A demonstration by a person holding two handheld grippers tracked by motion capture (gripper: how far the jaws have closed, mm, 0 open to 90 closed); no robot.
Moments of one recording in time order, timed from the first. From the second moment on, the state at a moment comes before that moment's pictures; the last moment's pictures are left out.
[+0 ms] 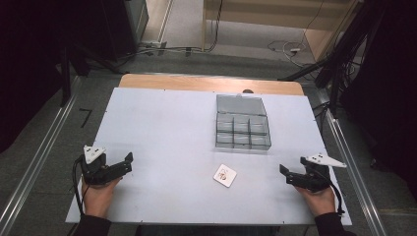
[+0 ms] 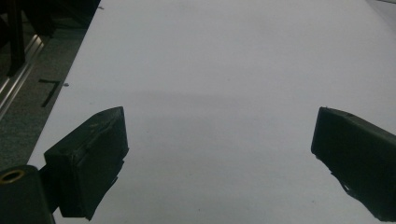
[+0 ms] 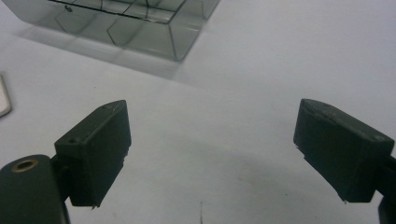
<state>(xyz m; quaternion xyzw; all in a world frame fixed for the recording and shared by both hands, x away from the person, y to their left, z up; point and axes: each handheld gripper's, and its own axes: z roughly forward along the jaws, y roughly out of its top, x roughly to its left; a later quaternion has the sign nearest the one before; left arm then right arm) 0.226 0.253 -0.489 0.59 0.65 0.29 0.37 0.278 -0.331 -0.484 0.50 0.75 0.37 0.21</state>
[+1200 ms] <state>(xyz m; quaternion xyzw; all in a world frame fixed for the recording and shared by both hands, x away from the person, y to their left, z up) 0.227 0.251 -0.490 0.60 0.65 0.29 0.37 0.268 -0.277 -0.481 0.43 0.79 0.41 0.16</state>
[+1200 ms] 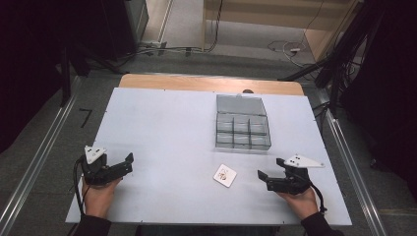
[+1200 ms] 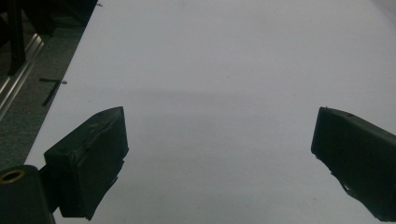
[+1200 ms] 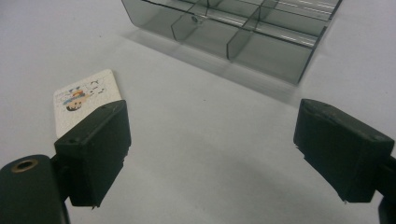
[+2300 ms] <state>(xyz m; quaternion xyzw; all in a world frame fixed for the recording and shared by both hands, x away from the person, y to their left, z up) 0.227 0.250 -0.491 0.60 0.65 0.29 0.37 0.270 -0.240 -0.489 0.40 0.81 0.40 0.13</state>
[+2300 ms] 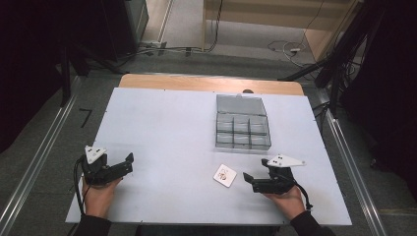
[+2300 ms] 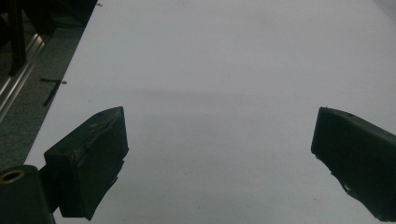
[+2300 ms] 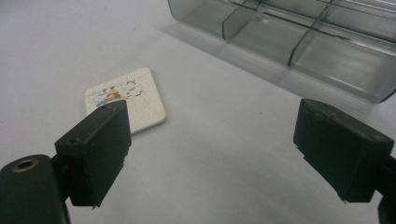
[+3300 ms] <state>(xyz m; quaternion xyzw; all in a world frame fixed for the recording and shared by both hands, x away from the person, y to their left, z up) 0.227 0.251 -0.491 0.60 0.65 0.29 0.37 0.265 -0.195 -0.503 0.35 0.85 0.38 0.11</state>
